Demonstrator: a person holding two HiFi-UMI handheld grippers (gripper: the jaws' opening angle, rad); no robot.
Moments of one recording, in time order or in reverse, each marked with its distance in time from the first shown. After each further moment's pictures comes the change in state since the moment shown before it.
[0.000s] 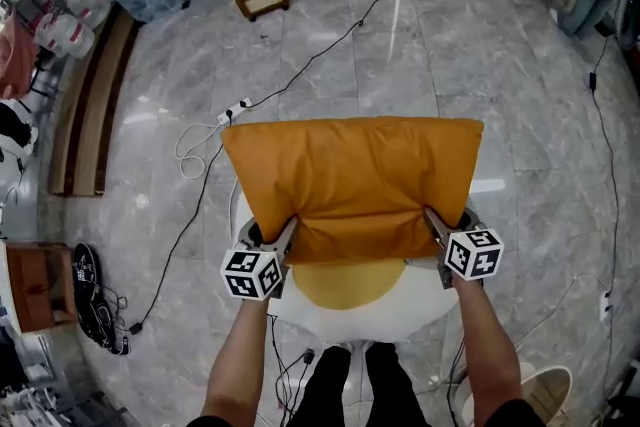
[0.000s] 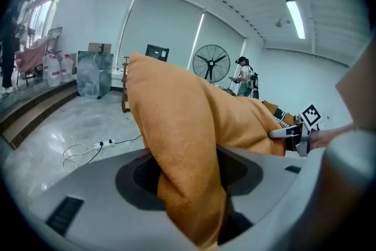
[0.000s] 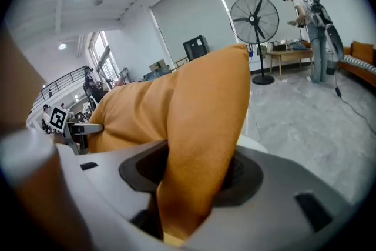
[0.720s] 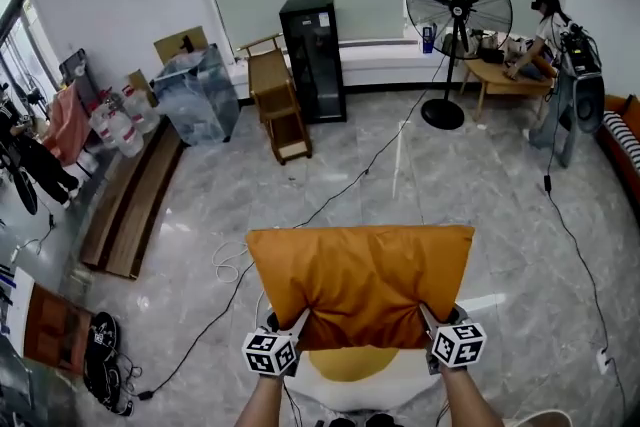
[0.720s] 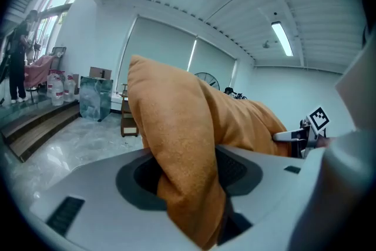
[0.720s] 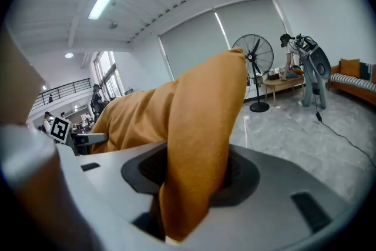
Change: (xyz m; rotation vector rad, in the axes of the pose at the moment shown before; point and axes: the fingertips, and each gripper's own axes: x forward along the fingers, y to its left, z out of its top) left arm -0.206 -0.107 0.132 0.006 -0.158 -0.024; right arm -0.236 0.127 0.106 -0.006 -0.190 -0.028
